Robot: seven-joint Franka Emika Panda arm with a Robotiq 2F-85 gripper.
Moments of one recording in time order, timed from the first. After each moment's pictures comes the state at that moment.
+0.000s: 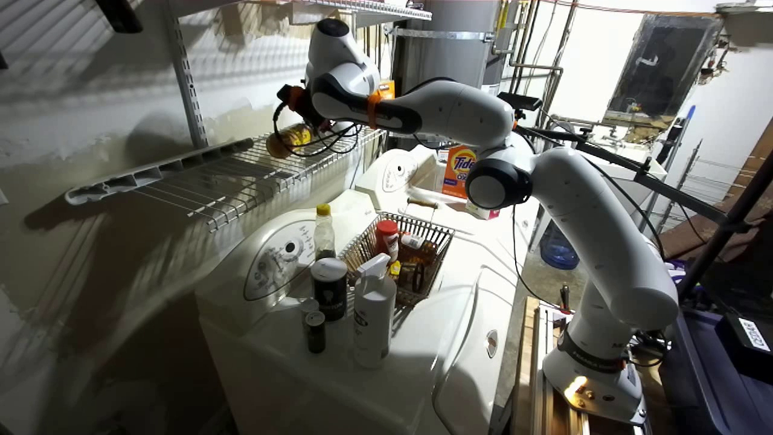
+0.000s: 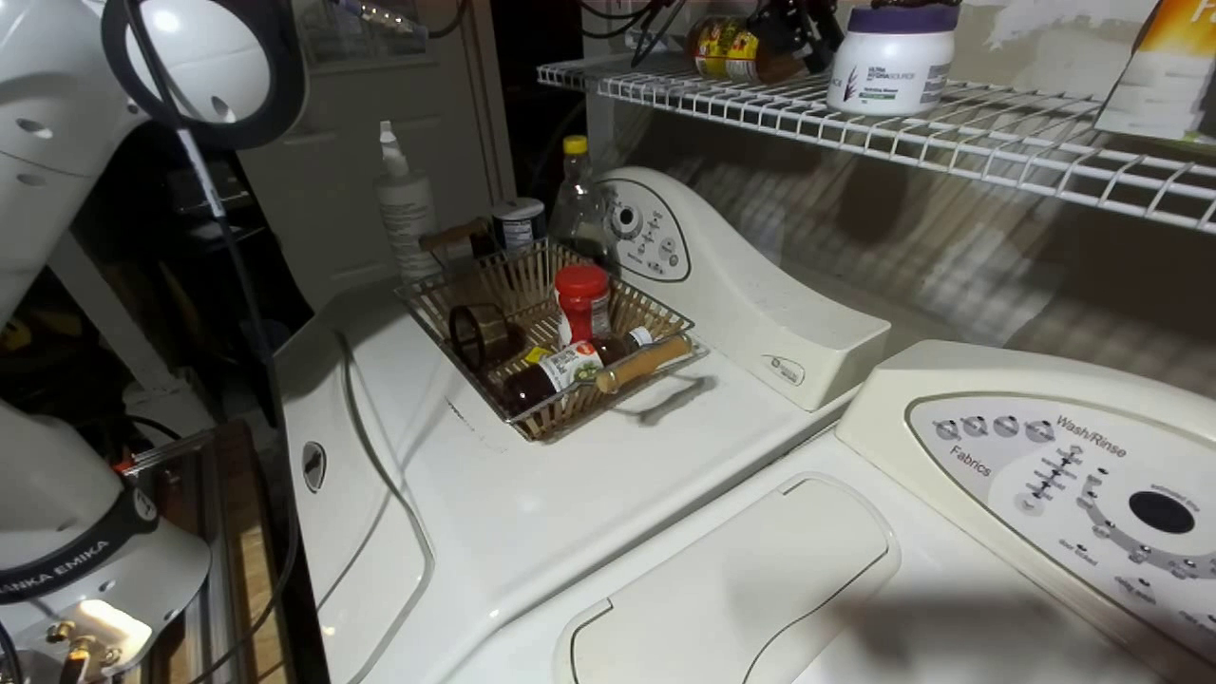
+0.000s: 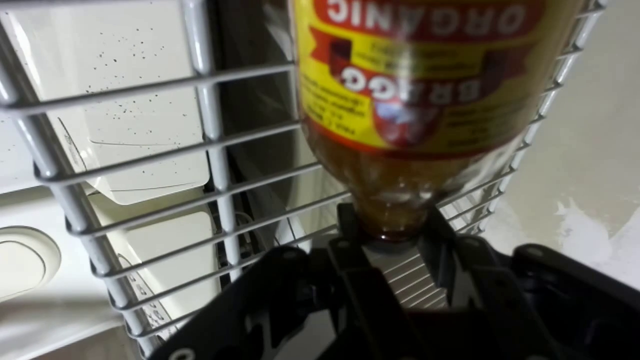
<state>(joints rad) -0.01 0.83 -0.19 -0.59 -0.24 1.99 1.56</state>
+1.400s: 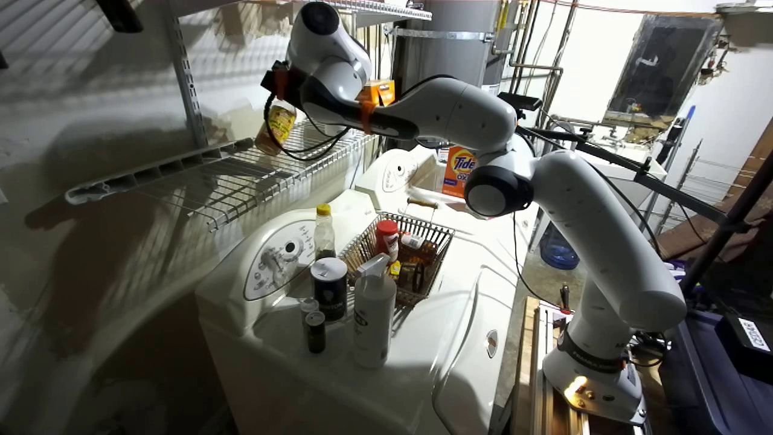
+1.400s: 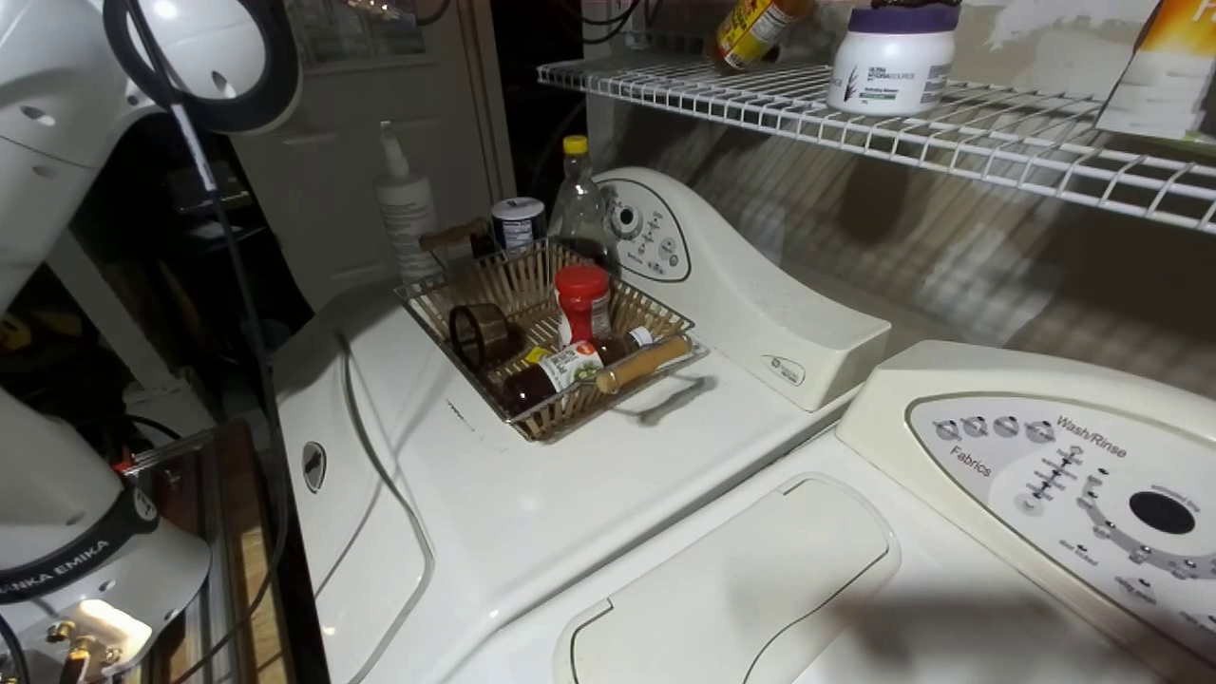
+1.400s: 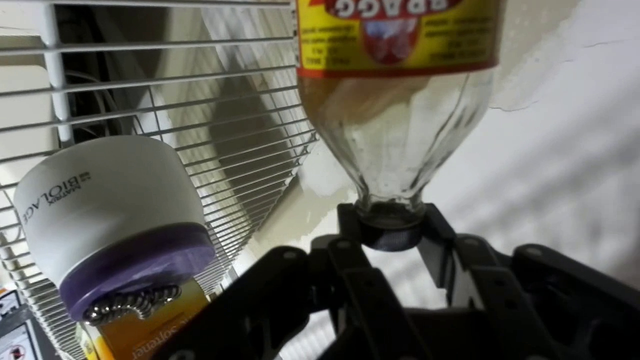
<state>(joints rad) 0.11 0.82 -0.29 -0.54 -0.47 2.18 1.44</state>
